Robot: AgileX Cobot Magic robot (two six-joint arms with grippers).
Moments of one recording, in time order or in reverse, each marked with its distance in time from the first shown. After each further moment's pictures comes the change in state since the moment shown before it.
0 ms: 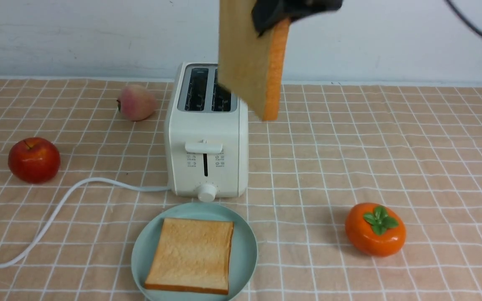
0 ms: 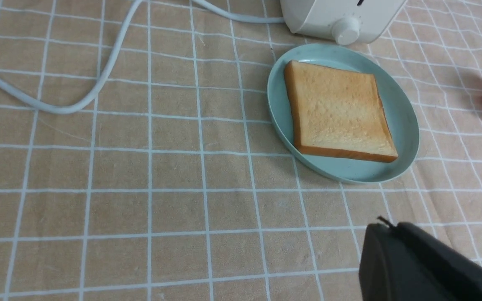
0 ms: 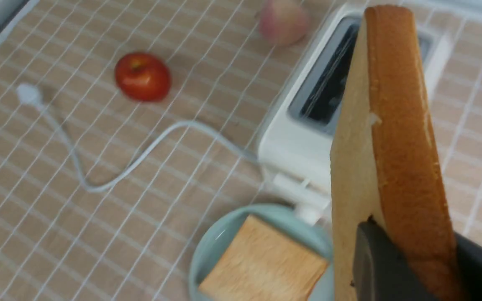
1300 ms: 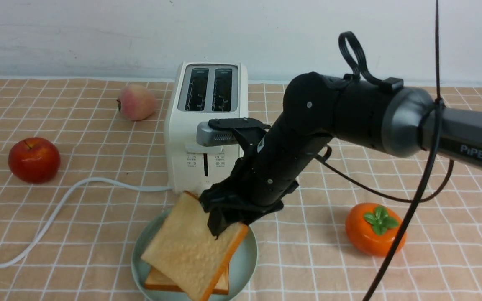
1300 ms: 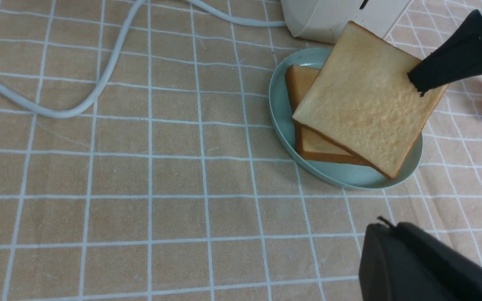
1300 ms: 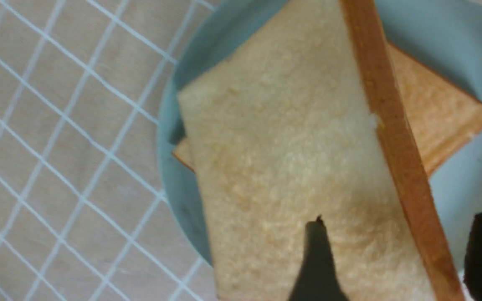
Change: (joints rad) right arm 0.000 0.183 0.562 0.193 -0.308 -0.224; left arm 0.000 0.000 0.016 0.003 -0.024 0.000
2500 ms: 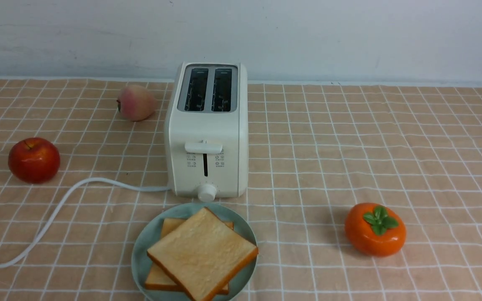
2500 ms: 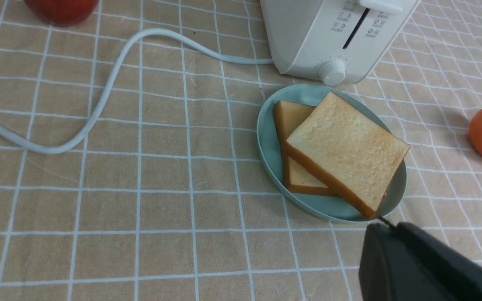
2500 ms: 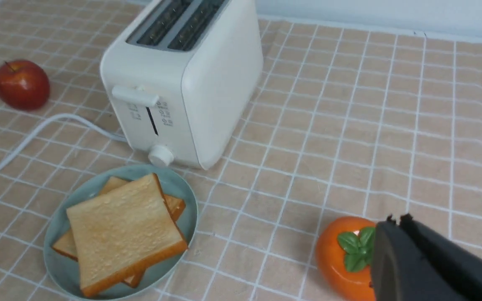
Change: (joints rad) right arm -0.001 -1.404 0.965 -0.743 -0.447 0.576; left arm 0.000 0.000 0.000 -0.007 -0.075 -0.004
